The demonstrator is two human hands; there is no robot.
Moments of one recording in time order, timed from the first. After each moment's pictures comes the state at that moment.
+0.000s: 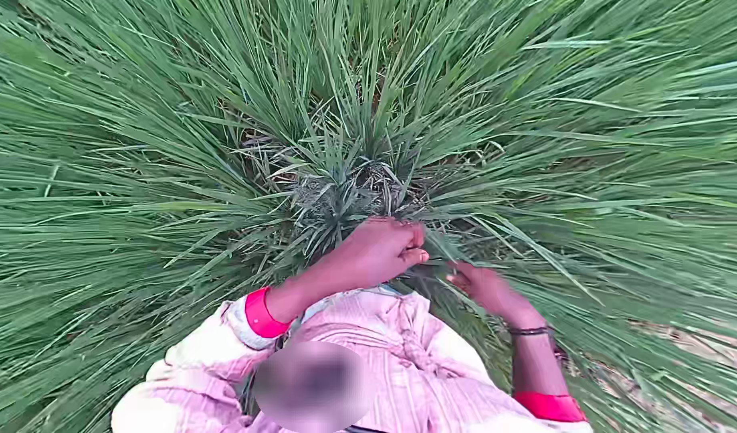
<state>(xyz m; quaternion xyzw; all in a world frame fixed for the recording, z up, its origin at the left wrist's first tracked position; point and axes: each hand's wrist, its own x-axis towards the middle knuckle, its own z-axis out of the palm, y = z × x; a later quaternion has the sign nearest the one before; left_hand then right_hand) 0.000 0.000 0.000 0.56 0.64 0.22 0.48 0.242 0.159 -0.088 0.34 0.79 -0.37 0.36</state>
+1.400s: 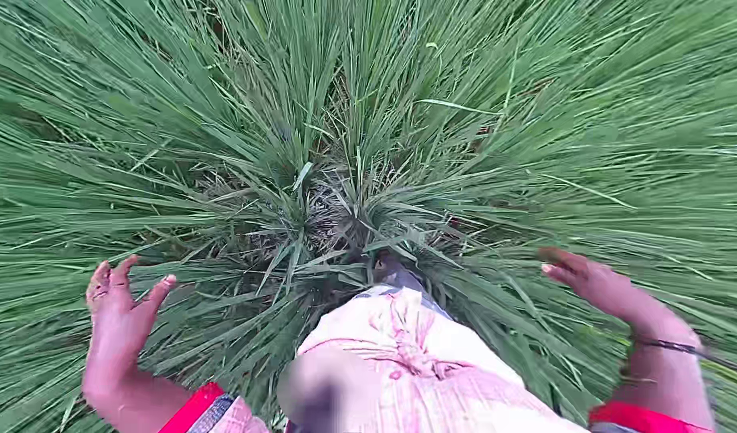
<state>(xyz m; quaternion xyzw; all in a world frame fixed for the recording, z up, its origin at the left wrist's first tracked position) -0.308 -0.343 -0.060 -0.16 0.95 0.28 0.04 -0.235 0.331 -0.012 0.23 0.89 -0.19 0.34</state>
